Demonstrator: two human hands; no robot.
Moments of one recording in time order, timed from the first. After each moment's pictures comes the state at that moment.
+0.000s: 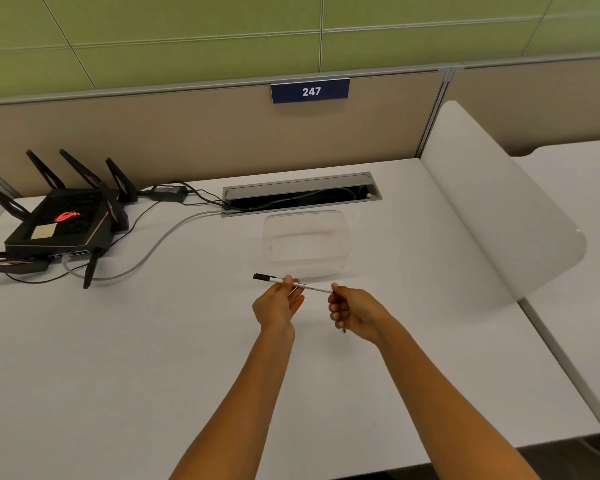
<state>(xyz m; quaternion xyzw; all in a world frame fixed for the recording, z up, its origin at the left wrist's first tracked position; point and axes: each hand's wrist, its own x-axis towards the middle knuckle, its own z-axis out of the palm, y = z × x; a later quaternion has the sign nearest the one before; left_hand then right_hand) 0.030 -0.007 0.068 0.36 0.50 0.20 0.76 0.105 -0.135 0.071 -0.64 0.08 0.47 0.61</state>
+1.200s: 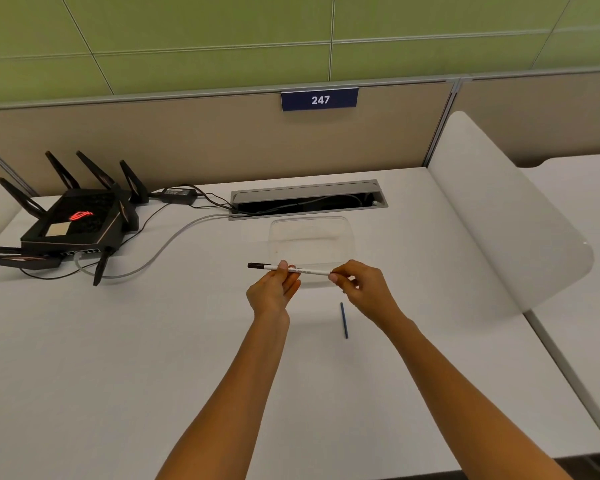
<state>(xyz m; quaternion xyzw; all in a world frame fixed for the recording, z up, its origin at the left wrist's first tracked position) 0.032 0.006 0.106 0.33 0.47 0.23 0.78 0.130 -0.137 0.080 -0.81 -0.35 0.08 0.46</state>
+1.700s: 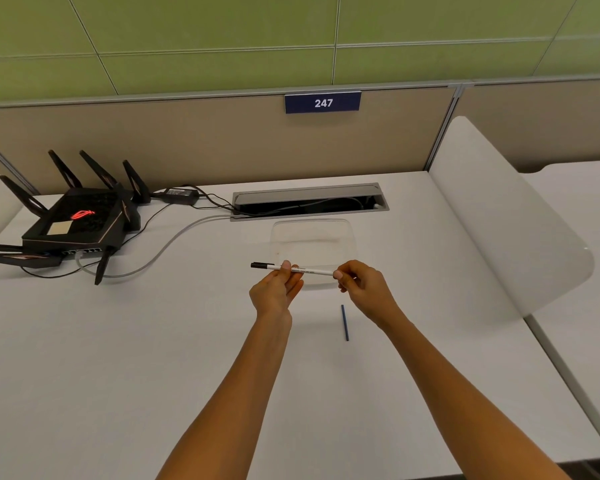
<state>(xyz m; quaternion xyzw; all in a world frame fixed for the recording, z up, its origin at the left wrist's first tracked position) 0.034 0.006 0.107 0.33 0.47 0.23 0.79 0.127 -0.134 0.088 -0.81 -0.27 0.15 0.50</state>
